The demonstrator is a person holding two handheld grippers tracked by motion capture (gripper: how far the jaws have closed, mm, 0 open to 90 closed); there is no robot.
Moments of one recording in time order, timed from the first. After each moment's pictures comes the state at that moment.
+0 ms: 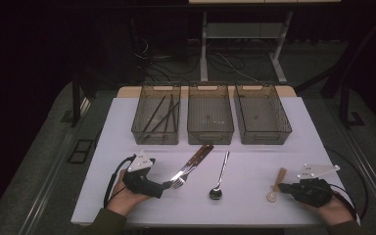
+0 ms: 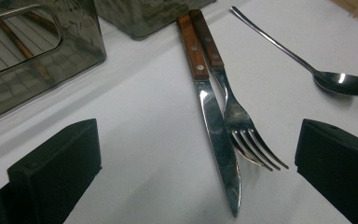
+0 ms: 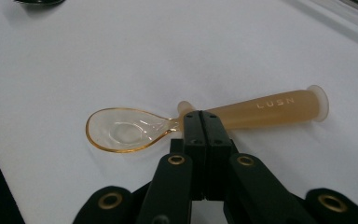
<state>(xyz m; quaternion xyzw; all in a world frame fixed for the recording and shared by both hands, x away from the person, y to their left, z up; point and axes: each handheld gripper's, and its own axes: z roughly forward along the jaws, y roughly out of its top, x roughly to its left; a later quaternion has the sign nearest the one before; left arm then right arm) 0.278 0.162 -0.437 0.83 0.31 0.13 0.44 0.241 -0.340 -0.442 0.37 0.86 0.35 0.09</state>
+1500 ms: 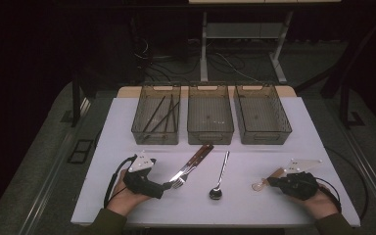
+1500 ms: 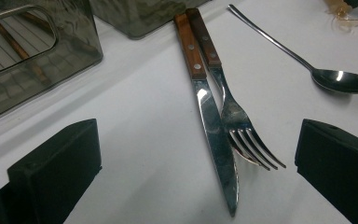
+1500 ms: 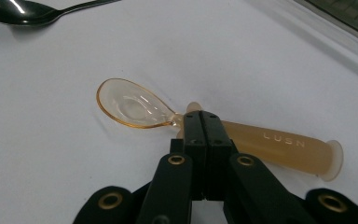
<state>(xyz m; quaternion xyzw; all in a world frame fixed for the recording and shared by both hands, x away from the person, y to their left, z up) 0.278 0.161 -0.437 0.83 0.31 0.13 0.44 0.259 -0.313 -0.445 0.35 0.86 0.35 0.11</state>
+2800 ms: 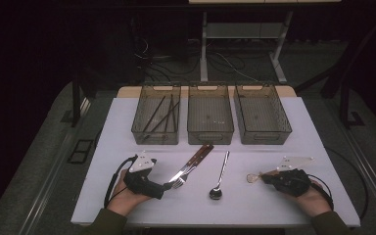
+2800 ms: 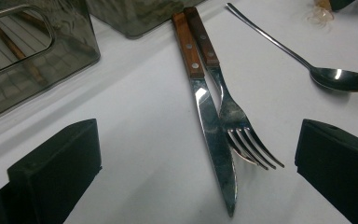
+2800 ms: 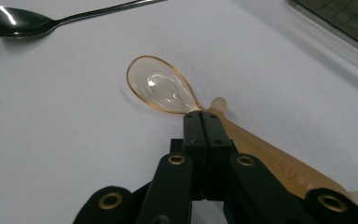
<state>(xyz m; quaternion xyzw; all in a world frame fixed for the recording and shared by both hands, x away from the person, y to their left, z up) 0.278 0.159 -0.437 0.83 0.31 0.12 0.44 0.270 -0.298 -0.448 0.34 0.87 0.35 0.11</state>
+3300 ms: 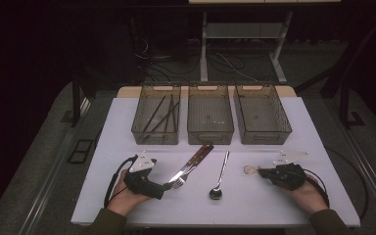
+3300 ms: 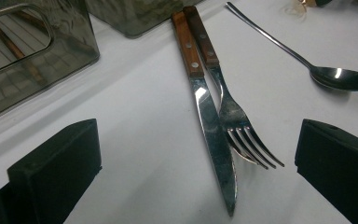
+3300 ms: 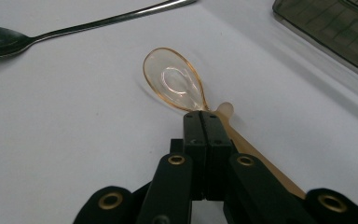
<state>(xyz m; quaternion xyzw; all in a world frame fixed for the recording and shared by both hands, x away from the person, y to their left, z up) 0.278 0.159 -0.438 0.84 0.31 0.12 0.44 0.287 -0.293 -0.450 0.35 0.86 0.35 0.12</state>
